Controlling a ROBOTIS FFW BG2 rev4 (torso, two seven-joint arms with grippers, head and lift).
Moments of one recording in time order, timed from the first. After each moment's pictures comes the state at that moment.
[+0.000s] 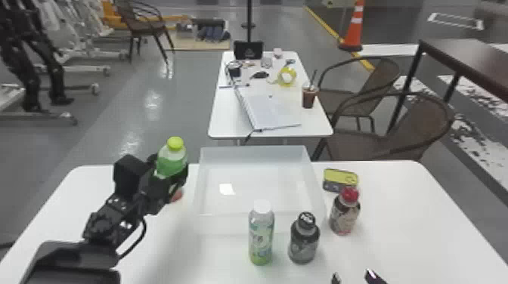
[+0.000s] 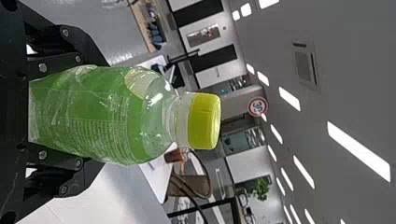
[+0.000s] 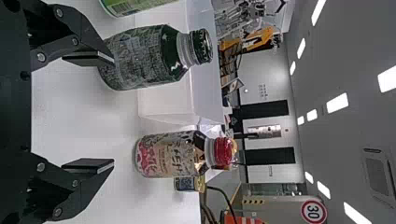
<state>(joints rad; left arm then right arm) -0.09 0.05 0.10 -1.55 -0.29 -0.06 -0.45 0.41 -0.09 0.10 -1.63 -0.15 -0.20 0.12</state>
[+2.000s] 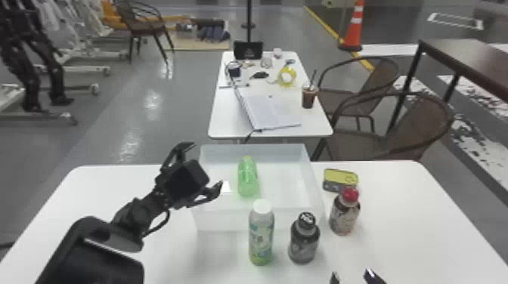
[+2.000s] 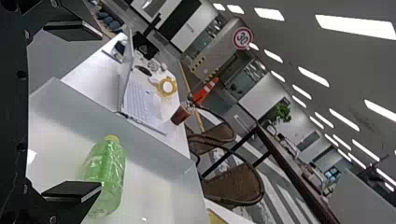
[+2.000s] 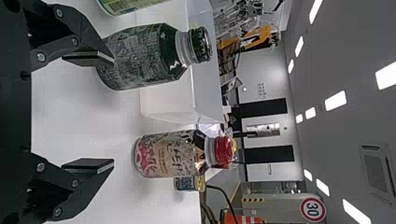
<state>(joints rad) -0.14 0.08 -0.03 -1.56 -0.65 -0.12 -0.49 0.41 -0.08 0.10 -1.62 -0.15 -0.21 0.12</state>
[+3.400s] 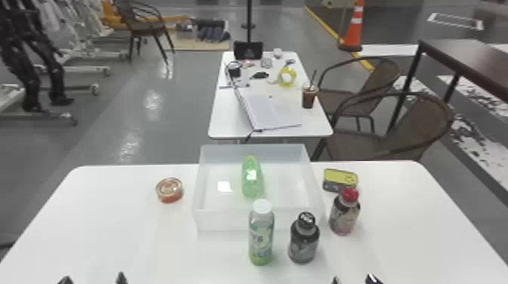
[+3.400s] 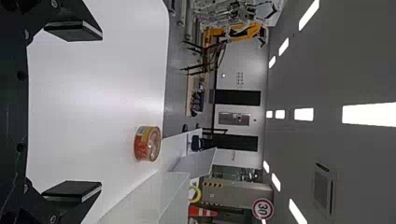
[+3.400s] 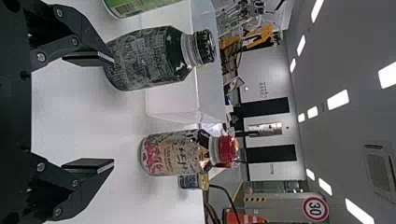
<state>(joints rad) 0.44 0.00 0.24 -1.61 0.14 -0.34 -0.20 0.43 -0.08 0.10 -1.63 -0.15 -0.21 0.11</state>
